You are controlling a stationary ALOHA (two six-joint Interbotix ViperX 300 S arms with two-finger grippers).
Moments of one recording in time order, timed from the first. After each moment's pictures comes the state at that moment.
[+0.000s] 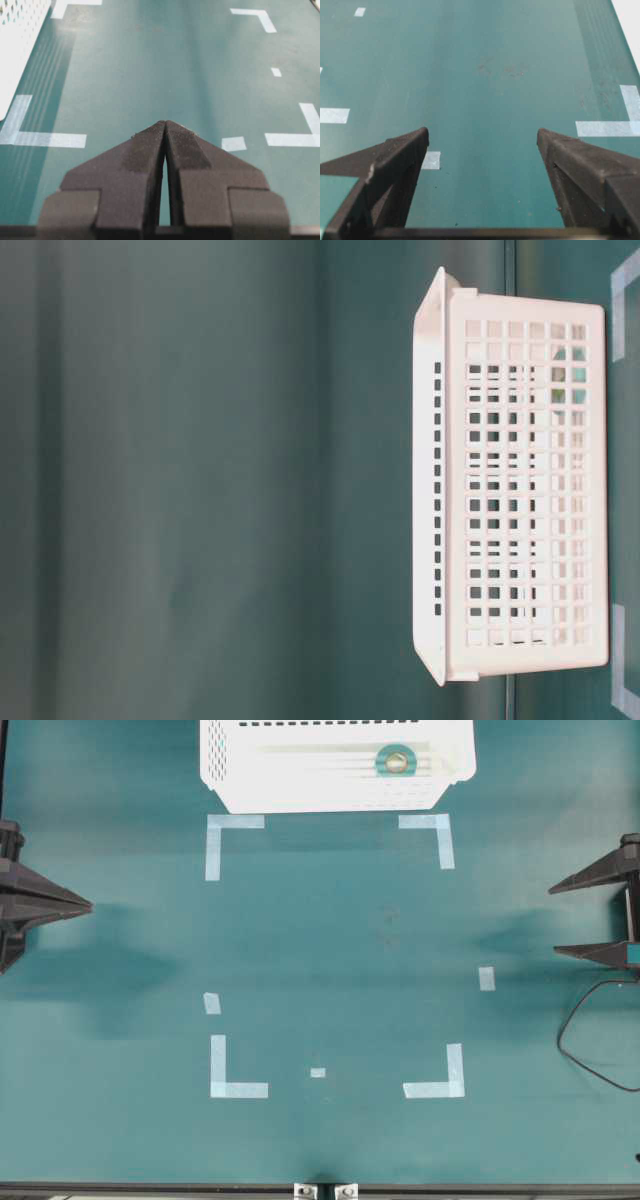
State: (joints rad) left arm -0.03 -1.42 1.58 -0.03 0.03 -0.04; right arm 0.05 -1.22 1.57 -0.41 -0.04 0.55
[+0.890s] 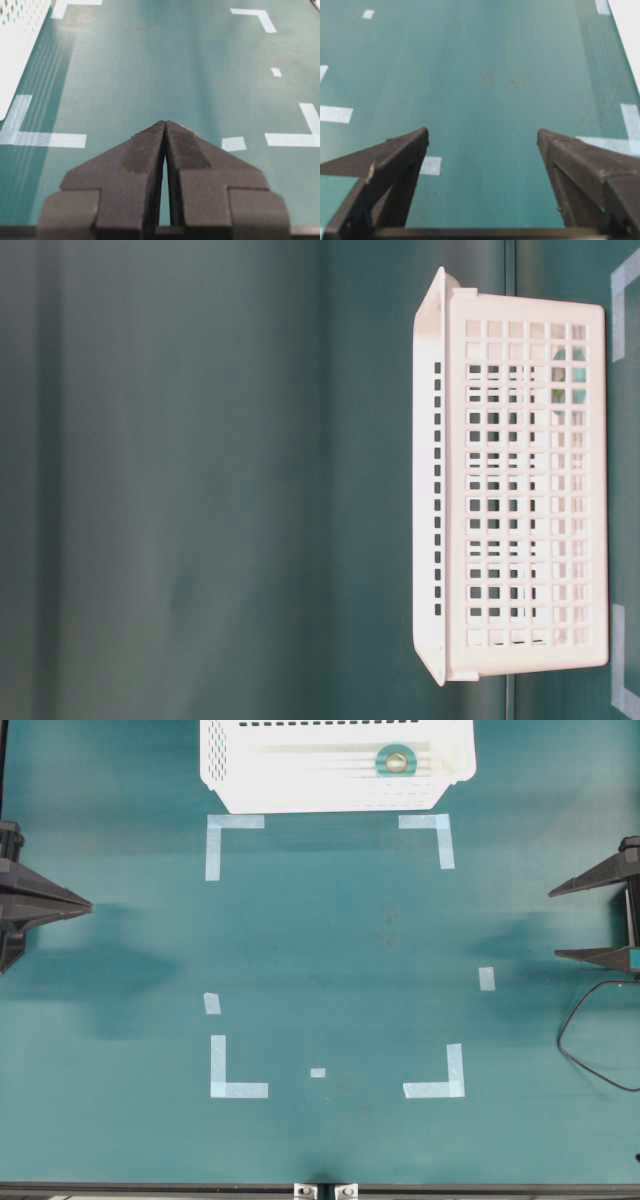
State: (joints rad) left arm -0.03 -1.42 1.58 -0.03 0.02 -0.04; right arm 0.04 -1.22 1.58 -0.46 -0.09 0.52
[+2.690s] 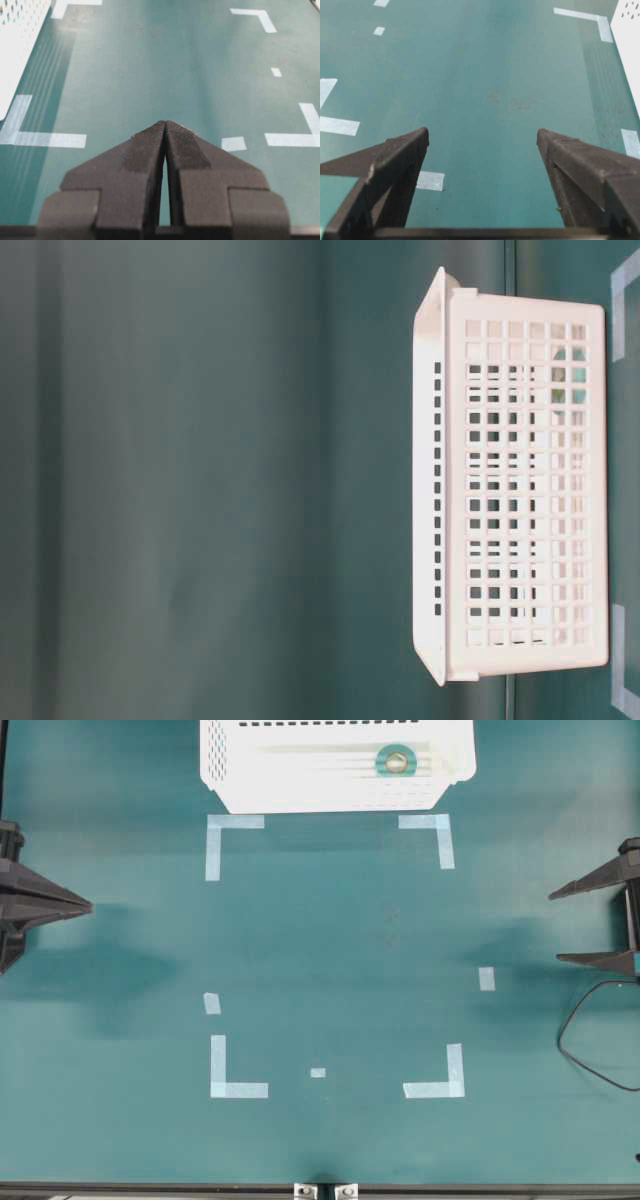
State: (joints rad) left arm -0.03 -1.42 1.58 -0.03 0.03 -0.04; right arm 0.04 -1.22 1.58 -0.50 -0.13 0.52
